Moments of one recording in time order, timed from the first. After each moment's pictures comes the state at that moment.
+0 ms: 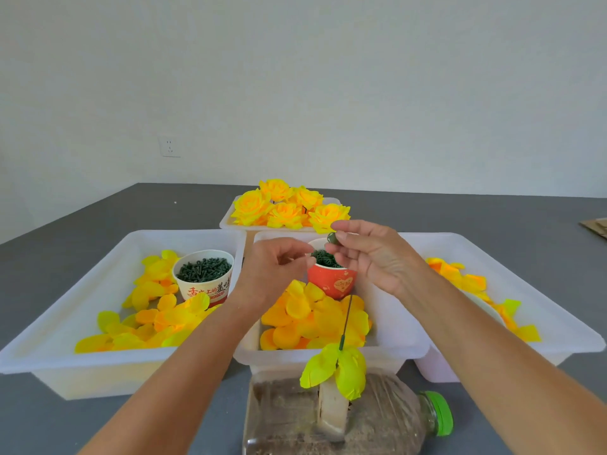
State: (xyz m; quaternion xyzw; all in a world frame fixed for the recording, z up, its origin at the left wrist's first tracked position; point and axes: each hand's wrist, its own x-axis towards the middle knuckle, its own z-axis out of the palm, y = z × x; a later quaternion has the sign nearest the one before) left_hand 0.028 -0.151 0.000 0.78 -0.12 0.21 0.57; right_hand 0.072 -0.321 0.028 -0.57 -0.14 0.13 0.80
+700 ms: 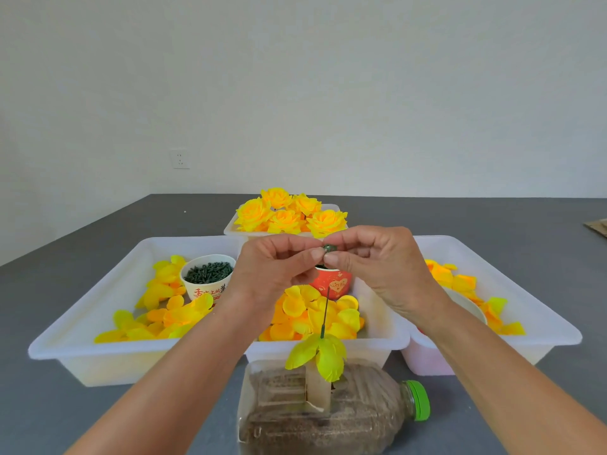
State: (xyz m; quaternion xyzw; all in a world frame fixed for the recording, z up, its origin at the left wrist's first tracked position) left_hand -0.044 -0.188 0.048 0.66 -0.10 0.14 0.74; right_hand -0.012 -0.344 0.052 -0.71 -0.32 -0.09 0.62
